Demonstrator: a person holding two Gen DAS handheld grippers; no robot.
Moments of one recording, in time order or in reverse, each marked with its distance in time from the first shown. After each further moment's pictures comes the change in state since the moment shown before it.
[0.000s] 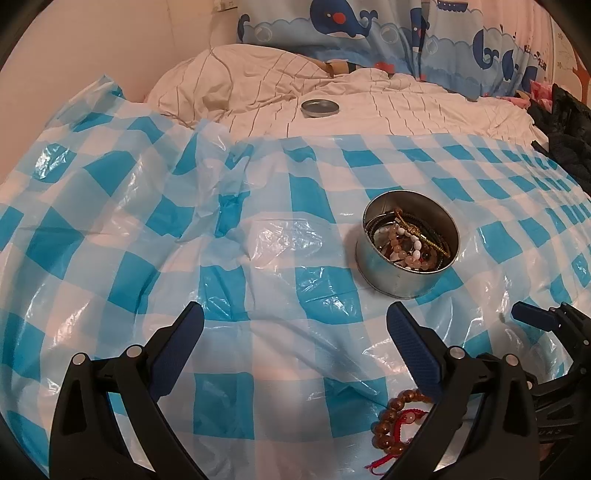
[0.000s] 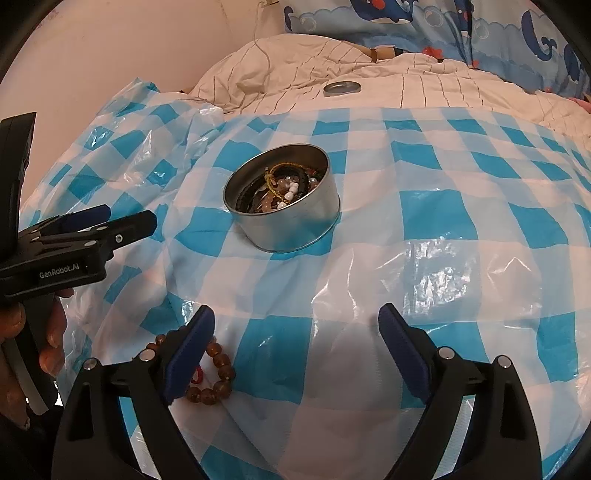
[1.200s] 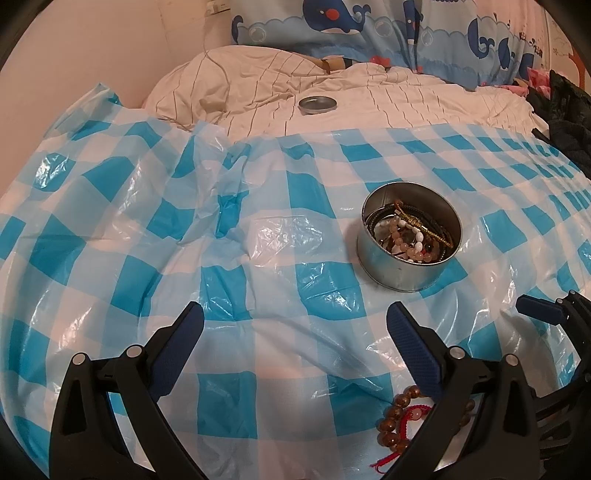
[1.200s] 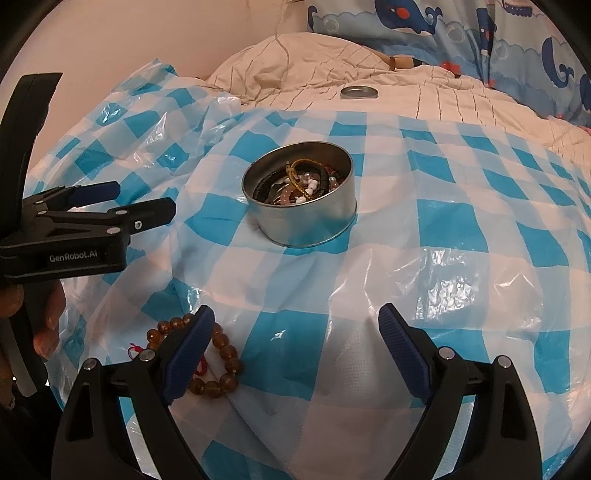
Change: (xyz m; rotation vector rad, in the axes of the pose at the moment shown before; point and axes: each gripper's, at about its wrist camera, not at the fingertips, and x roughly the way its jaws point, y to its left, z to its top) left arm 0.002 -0.003 -0.002 0.033 0.005 0.019; right arm 0.001 0.017 -0.004 -0.102 0.004 -0.026
